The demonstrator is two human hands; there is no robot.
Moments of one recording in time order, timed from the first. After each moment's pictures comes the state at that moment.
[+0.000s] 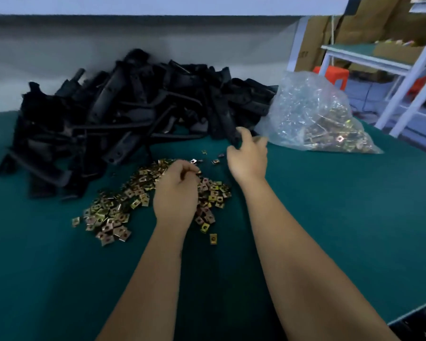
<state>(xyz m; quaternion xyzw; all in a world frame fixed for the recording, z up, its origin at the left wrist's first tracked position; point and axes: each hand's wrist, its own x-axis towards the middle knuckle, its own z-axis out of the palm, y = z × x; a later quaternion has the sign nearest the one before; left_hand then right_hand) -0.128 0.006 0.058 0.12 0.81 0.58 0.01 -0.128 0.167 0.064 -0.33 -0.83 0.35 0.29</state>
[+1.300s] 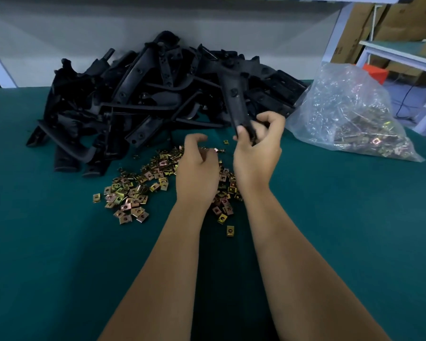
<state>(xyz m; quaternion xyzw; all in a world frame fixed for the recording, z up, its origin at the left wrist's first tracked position) -0.137 0.011 0.064 0.14 0.78 0.61 -0.03 -0.120 0.104 0.073 -0.17 -0.66 0.53 0.50</state>
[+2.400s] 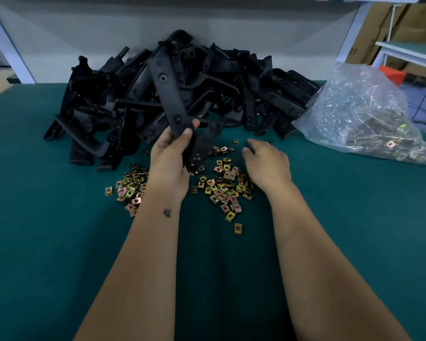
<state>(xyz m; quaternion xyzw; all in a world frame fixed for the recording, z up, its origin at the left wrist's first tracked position) -0.170 -0.028 0.075 0.06 0.44 0.89 0.11 -0.117 0.142 0.065 -0.22 -0.94 0.20 0.13</state>
